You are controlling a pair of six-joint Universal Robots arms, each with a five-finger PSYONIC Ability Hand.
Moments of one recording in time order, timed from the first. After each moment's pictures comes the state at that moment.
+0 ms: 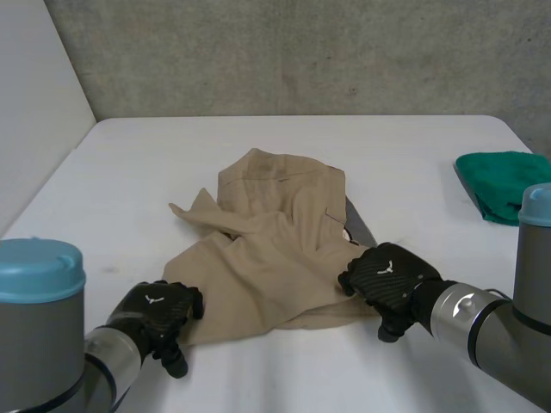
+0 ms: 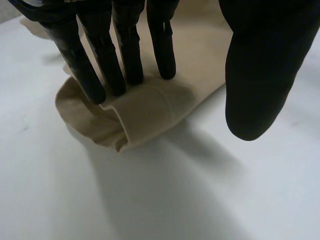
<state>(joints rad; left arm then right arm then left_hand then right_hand) 4.19 -1.76 -1.93 3.04 -1.65 3.27 1.96 -1.34 1.77 0.19 1.21 2.48 0.52 0.52 0.53 0.52 0.34 0.48 0.58 0.58 0.58 0.41</state>
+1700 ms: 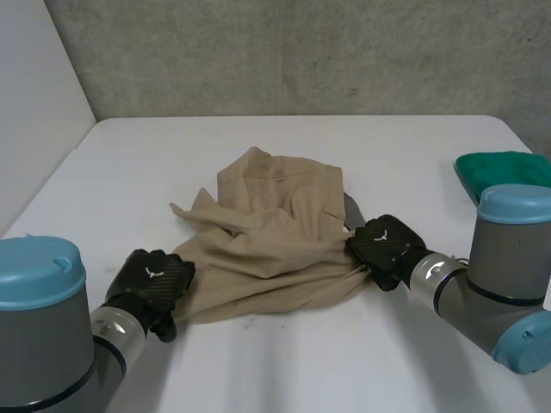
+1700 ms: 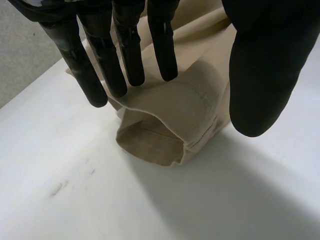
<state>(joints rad) 4.19 -1.77 -1.92 3.21 -1.71 3.50 1.92 -1.03 1.61 -0.10 1.23 2.48 0.55 0.55 0.55 0.55 0.38 0.95 1.17 1.18 1.19 0.98</state>
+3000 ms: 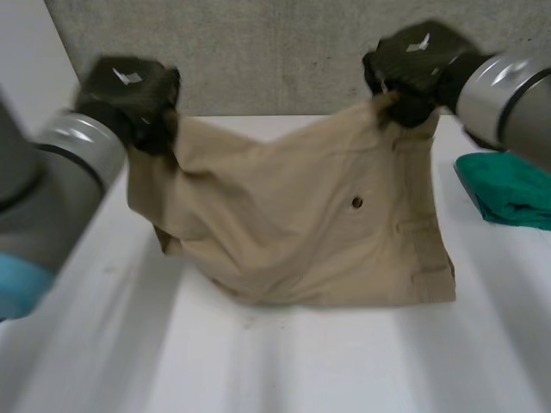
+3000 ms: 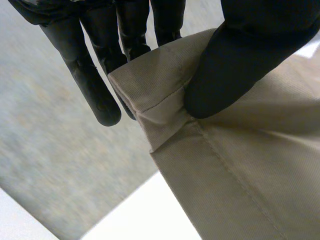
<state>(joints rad) 4.19 -1.81 -1.26 3.03 -1.71 3.49 1.96 -1.15 0.84 0.45 1.28 2.61 1.14 1.20 1.19 1.20 0.97 0.97 1.17 1.18 1.19 1.00</state>
